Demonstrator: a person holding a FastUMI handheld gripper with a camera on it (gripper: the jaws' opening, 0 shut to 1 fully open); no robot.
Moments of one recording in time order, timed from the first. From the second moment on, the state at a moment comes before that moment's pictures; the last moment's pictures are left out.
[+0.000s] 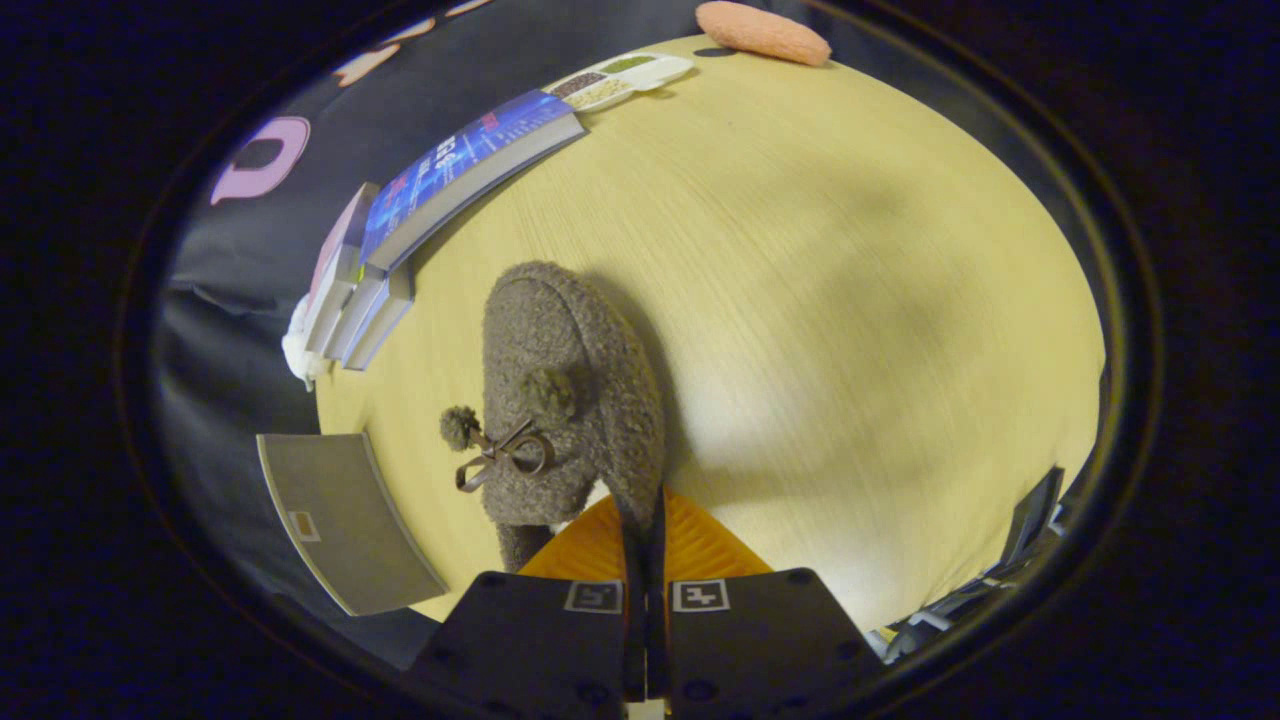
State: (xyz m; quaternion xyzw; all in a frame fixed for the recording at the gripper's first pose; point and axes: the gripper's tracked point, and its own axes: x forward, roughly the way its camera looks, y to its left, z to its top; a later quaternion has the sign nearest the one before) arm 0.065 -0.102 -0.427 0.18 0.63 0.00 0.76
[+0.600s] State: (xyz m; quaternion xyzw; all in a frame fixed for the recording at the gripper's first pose) arm 0.024 0.010 -0.324 0.30 0.57 0.10 0.76
